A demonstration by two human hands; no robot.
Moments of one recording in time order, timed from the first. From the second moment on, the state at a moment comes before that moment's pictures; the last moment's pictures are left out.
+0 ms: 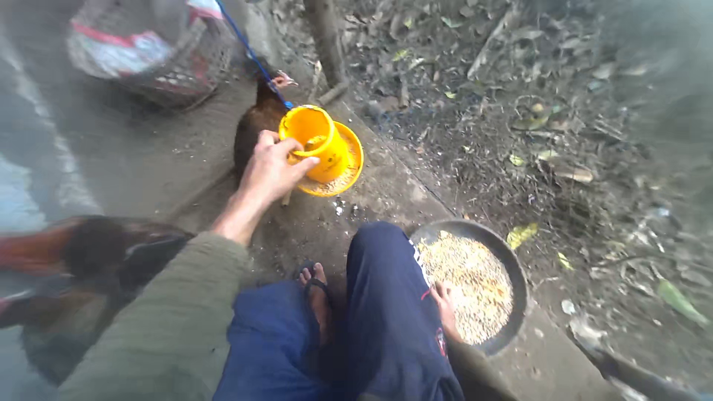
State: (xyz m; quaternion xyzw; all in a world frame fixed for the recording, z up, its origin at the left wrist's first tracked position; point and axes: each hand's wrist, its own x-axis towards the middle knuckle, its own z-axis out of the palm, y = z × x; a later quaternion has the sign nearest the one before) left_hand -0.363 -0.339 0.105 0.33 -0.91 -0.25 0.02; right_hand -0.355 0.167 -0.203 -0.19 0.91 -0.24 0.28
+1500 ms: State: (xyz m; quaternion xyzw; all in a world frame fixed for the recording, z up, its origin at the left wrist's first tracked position) left_hand -0.362 -0.339 0.117 0.36 -0.88 -0.30 -0.01; right_hand -0.515 -0.311 0.078 -0.49 0.35 -0.79 0.11
